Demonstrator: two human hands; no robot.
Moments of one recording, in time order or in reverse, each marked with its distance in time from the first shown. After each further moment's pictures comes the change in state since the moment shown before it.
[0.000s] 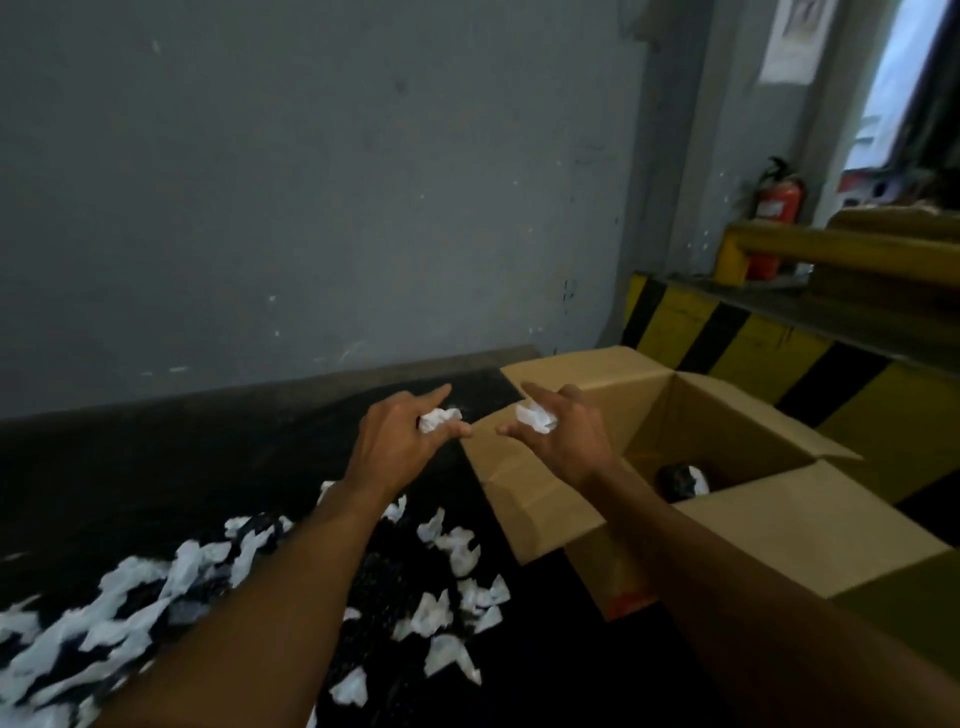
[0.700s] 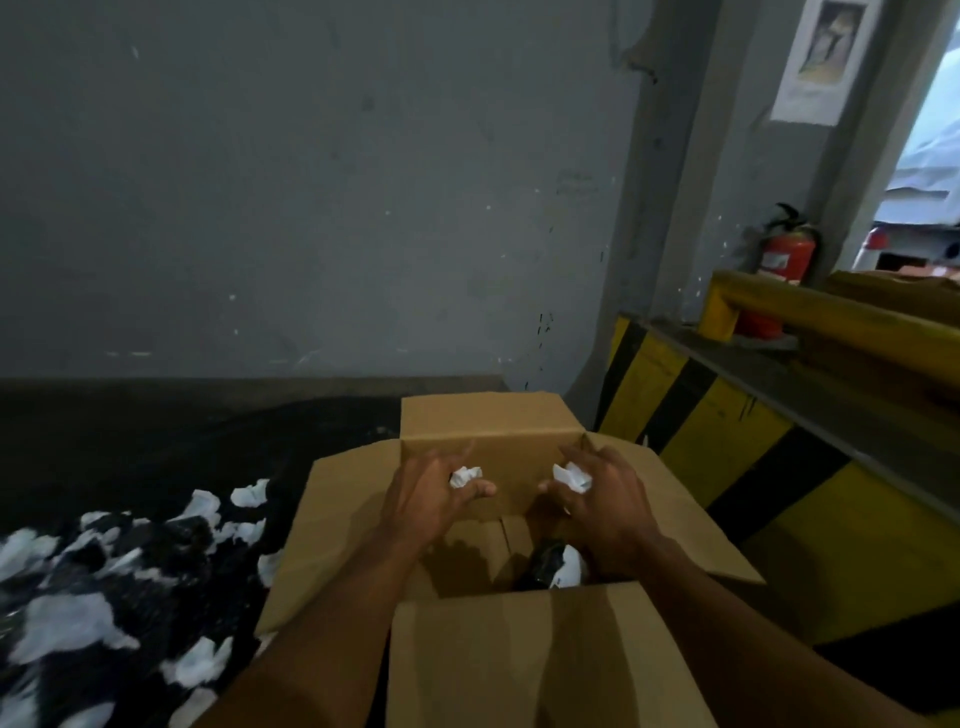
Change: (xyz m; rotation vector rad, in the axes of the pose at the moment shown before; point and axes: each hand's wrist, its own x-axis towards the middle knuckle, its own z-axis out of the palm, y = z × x) left_hand 0.066 0.182 0.239 0.033 -0.059 -0.256; right_hand 0.064 0.253 -0.168 -0.105 -0.103 -0.024
